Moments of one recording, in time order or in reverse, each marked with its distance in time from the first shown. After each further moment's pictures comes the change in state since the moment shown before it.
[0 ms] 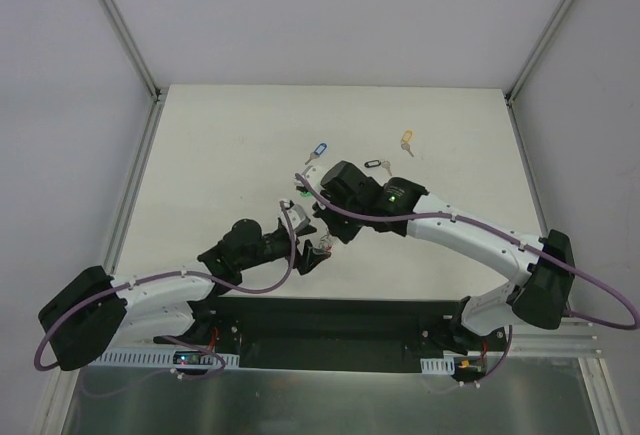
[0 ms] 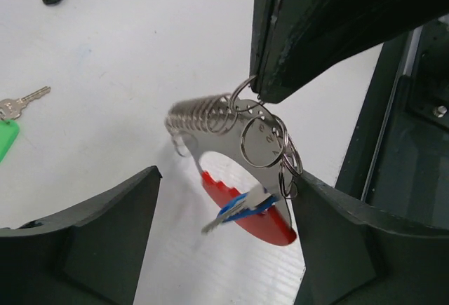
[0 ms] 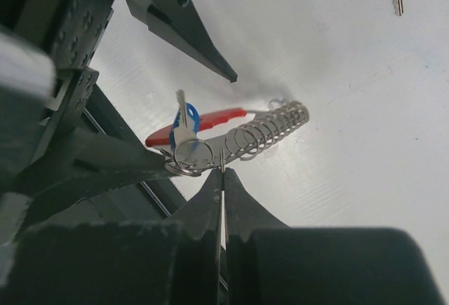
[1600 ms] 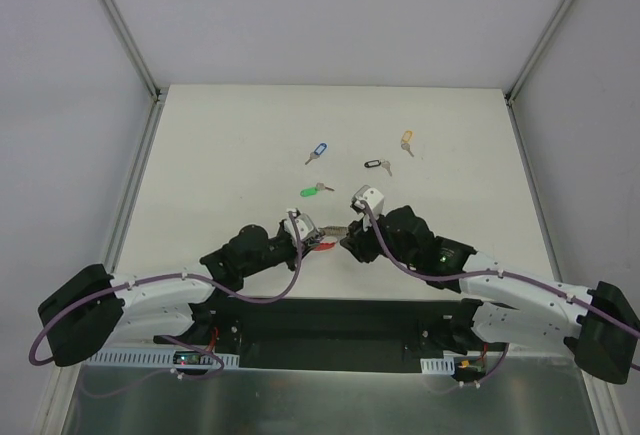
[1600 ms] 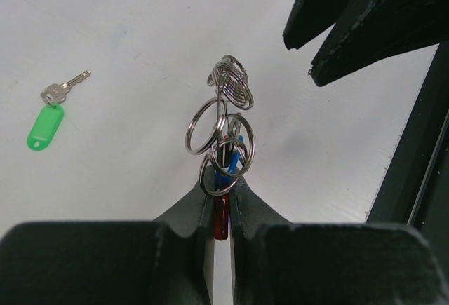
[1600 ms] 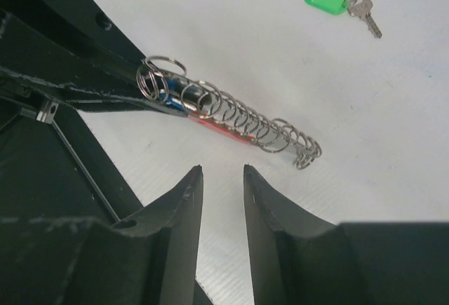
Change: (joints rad) left arm -0.087 0.021 0.008 -0.078 -0.190 0.174; right arm -0.043 -0.472 -0.735 0.715 0.006 0.140
